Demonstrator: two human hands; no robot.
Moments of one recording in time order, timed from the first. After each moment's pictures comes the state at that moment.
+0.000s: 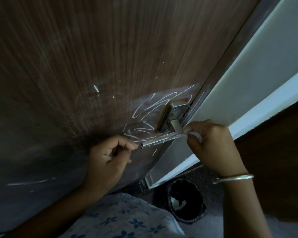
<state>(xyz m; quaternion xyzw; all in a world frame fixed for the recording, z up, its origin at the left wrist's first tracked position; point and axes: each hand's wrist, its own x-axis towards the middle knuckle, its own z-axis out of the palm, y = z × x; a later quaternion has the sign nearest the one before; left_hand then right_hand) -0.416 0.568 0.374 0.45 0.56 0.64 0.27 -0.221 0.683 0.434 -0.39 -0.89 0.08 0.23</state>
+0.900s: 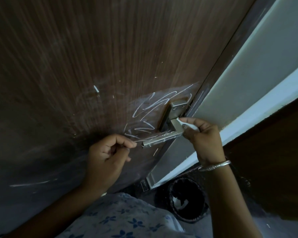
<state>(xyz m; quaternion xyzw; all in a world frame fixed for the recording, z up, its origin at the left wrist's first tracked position) -0.418 0.568 0.377 0.43 0.57 0.65 0.28 -0.236 0.700 0.388 -0.49 -0.61 0.48 0.40</state>
